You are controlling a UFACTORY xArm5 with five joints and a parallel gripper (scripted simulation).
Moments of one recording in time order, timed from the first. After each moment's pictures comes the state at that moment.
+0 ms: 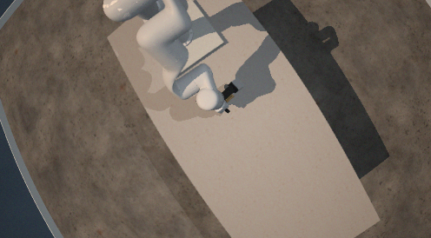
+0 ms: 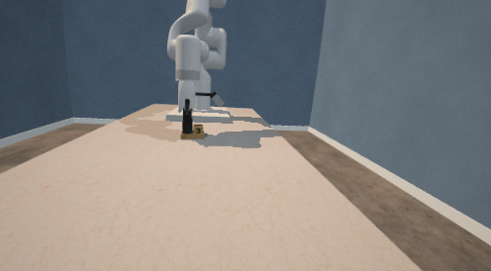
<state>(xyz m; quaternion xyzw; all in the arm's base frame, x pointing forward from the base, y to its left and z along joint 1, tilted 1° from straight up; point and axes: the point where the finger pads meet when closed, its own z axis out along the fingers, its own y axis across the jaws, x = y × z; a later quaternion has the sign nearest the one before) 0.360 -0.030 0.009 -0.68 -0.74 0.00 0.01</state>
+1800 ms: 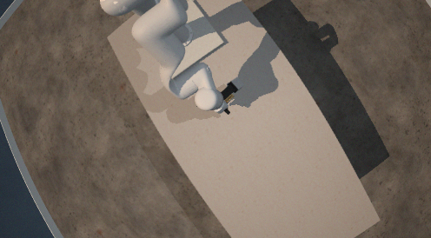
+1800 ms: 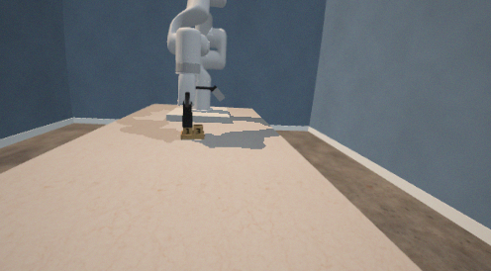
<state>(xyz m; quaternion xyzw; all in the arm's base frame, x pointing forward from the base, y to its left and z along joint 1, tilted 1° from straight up) 0.360 -0.030 0.029 -0.68 -0.74 0.00 0.01</state>
